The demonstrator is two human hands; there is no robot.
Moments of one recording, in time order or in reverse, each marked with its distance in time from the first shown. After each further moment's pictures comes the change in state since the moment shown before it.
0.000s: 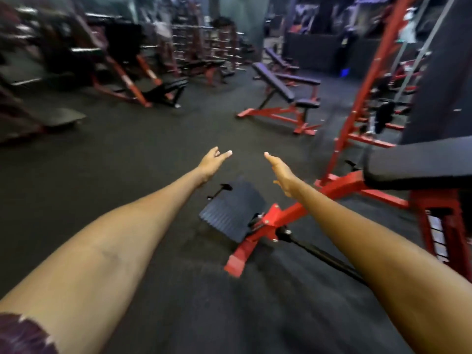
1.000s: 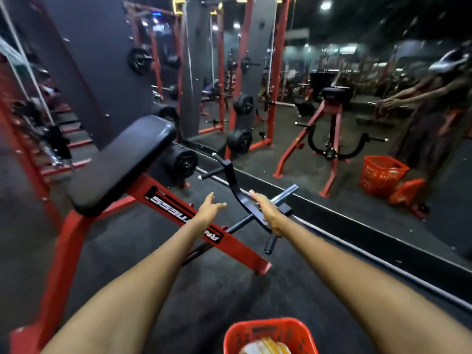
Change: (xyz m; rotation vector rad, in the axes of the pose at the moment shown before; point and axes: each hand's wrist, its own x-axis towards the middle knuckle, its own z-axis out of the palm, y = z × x) left_hand -0.200 0.091 0.471 0.034 -1.280 0.272; right_hand -0.343 0.133 -0.267 0.226 1.228 0.310
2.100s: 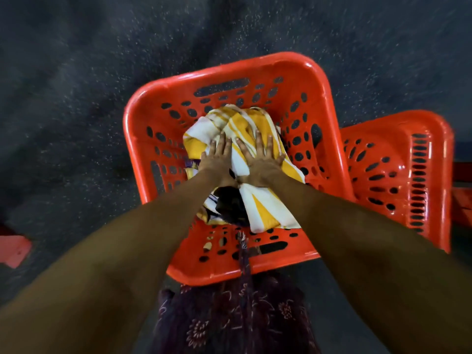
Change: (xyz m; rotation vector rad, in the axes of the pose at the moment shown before) left_hand 0.002 -0.656 0.293 1.314 -0.914 -0.258; right_hand 0.057 0.760 0.056 -1.002 -0.569 0.513
